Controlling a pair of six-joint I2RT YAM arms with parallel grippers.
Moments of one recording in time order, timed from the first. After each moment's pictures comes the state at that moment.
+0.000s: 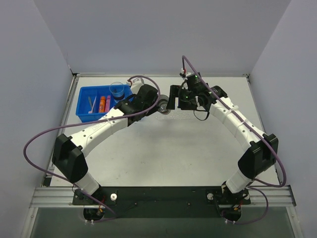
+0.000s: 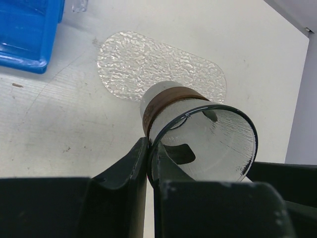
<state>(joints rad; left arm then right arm) -0.73 1.61 1.43 -0.54 -0.40 -1.04 0.51 1.60 1.52 -0.72 -0.11 0.41</state>
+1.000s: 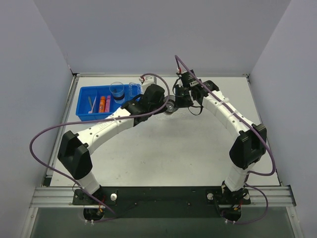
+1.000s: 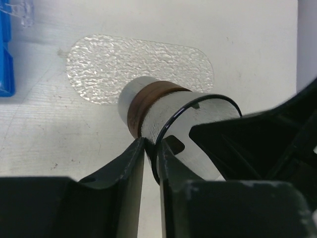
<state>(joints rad) -0.79 1.68 1.50 -0.46 -0.37 -0.87 0.51 1.76 1.65 -0.80 -0.01 0.37</state>
